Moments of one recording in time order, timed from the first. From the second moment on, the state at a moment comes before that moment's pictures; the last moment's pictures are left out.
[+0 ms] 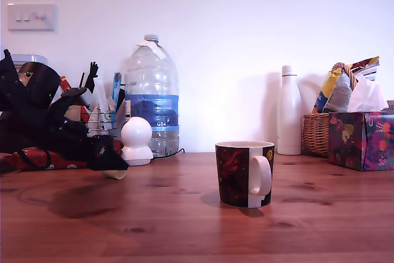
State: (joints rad) arm -0.13 2.11 1.11 0.44 0.53 0.37
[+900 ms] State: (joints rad) arm -0.13 2.16 1.11 0.50 0.48 0.32
